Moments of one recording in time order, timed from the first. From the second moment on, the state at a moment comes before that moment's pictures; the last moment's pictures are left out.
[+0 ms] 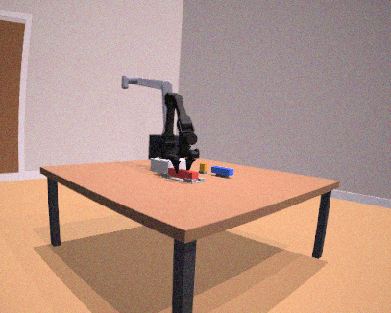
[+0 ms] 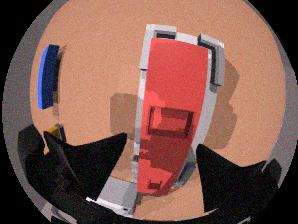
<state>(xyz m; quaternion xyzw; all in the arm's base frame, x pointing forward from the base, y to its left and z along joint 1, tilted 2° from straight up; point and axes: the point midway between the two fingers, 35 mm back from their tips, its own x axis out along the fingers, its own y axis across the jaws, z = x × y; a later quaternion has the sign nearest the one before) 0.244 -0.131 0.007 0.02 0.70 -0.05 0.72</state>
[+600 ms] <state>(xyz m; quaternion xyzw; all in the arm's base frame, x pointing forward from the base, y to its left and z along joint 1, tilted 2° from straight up) 0.246 -0.130 0.110 0.01 0.69 -0.05 0.72</state>
